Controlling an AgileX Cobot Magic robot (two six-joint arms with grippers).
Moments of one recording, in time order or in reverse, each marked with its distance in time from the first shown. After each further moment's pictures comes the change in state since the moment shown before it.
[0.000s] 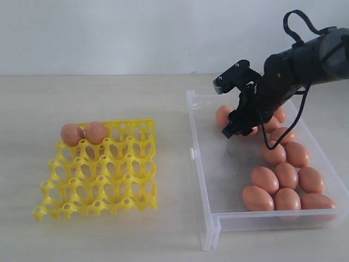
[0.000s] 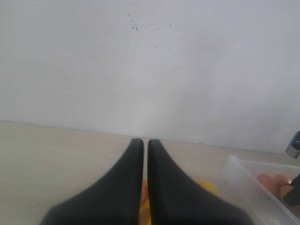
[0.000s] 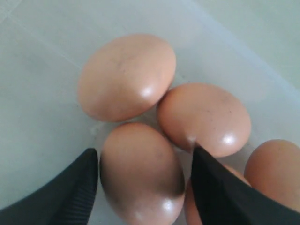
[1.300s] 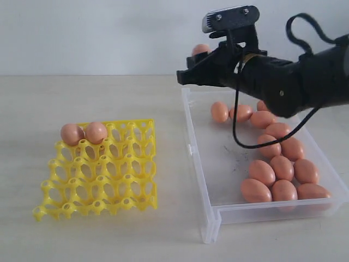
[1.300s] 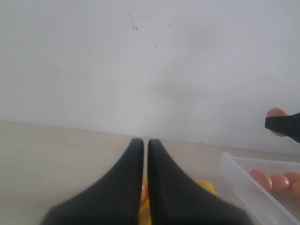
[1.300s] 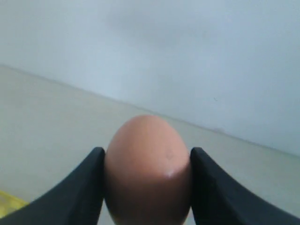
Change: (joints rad) left arm 0.000 0.000 0.000 0.000 0.000 0.000; right arm 0.169 -0.227 0.274 0.155 -0.845 0.303
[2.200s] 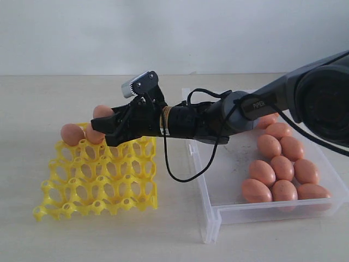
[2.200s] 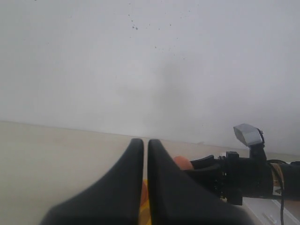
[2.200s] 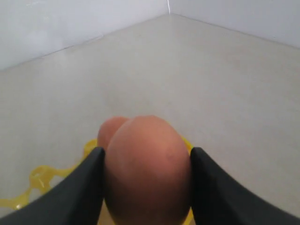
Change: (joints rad) left arm 0.000 0.000 0.000 0.000 0.000 0.000; right arm 0.096 0.551 -0.443 -0.917 -0.371 0.768
